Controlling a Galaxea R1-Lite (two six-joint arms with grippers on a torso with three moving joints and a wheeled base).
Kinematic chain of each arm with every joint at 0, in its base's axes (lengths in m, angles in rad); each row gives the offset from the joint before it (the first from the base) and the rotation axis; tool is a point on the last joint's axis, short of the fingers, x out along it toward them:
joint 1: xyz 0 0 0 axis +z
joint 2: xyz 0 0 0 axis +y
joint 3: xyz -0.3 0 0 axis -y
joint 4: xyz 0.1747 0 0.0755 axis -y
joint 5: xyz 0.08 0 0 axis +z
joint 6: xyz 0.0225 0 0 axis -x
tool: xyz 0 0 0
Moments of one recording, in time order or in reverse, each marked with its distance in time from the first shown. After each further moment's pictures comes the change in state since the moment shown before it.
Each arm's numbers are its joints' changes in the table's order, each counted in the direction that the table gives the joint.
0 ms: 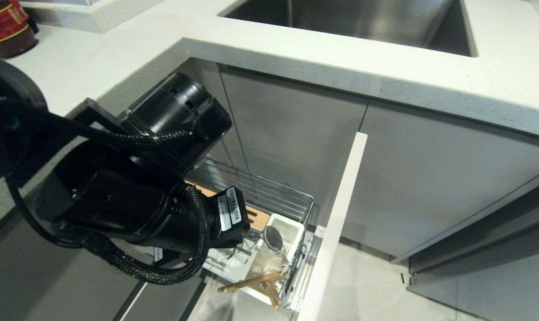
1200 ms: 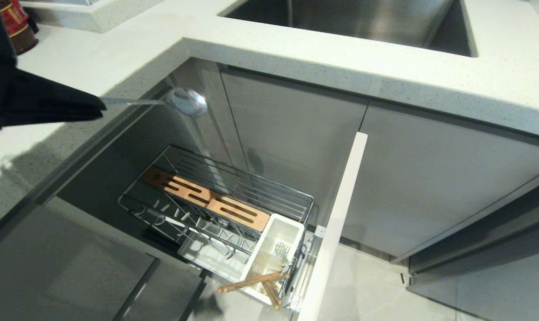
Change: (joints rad) left arm 0.092 -0.357 0.214 0.012 0.230 -0.166; right arm 0.000 0.000 0.000 0.000 0.000 0.000
